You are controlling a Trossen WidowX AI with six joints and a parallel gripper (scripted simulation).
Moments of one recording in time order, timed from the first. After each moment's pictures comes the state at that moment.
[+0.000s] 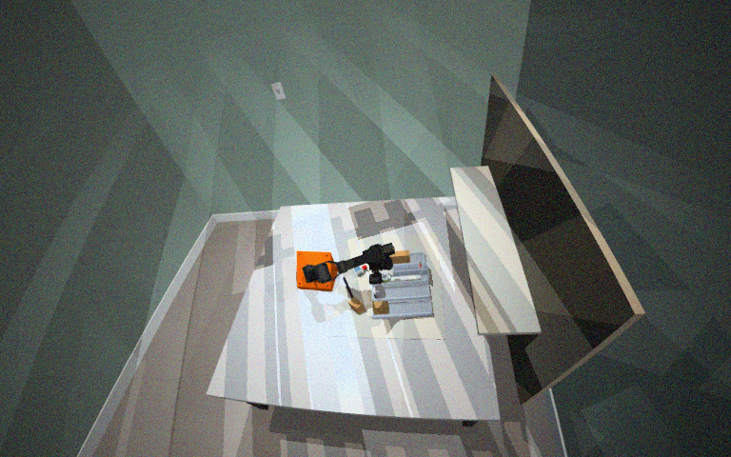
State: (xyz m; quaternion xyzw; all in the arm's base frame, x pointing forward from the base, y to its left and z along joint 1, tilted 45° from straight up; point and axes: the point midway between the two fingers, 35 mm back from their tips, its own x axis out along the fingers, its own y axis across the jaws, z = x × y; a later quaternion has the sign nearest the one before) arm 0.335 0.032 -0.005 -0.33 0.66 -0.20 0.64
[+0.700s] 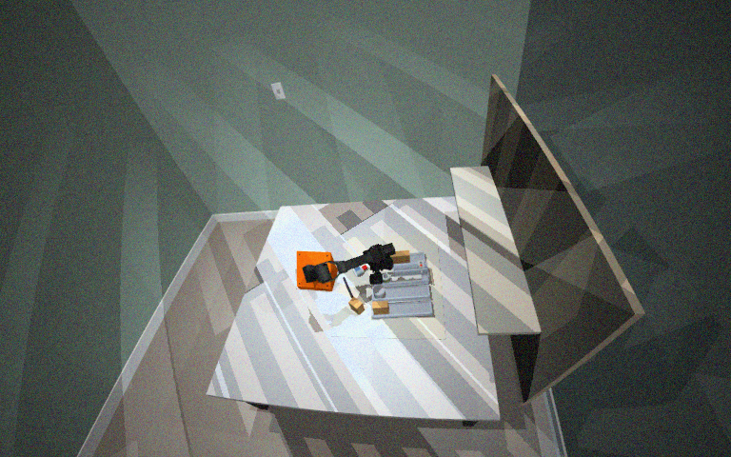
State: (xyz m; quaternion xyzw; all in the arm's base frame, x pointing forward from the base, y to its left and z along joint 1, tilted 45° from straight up) arm 0.338 0.032 -0.006 -0.33 0.66 -0.20 0.64
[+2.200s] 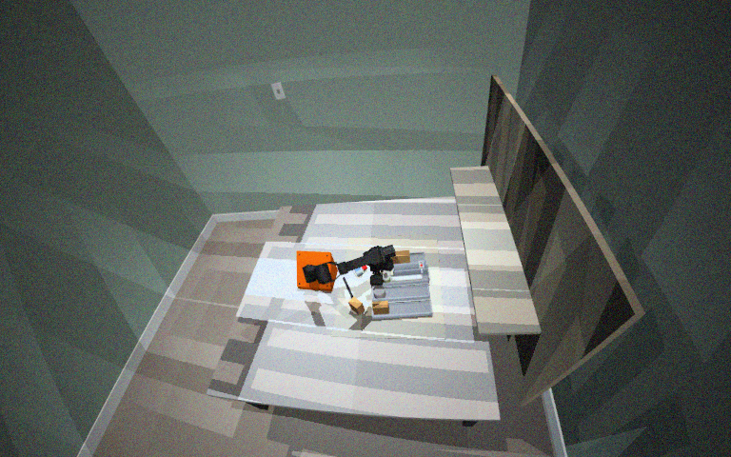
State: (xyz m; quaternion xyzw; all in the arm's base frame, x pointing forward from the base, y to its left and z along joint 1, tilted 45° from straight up) arm 0.339 0.026 -0.013 -0.33 0.66 -0.19 0.64
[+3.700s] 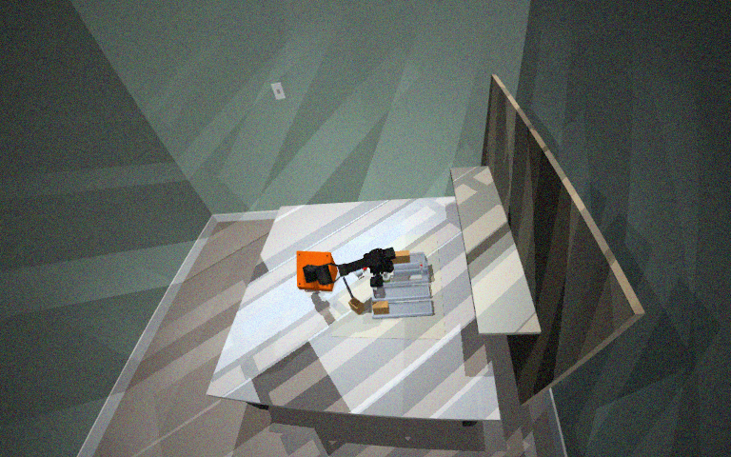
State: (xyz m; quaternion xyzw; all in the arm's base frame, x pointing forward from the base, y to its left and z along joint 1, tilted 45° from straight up) arm 0.340 0.015 -0.021 -0.33 0.66 -0.20 0.65
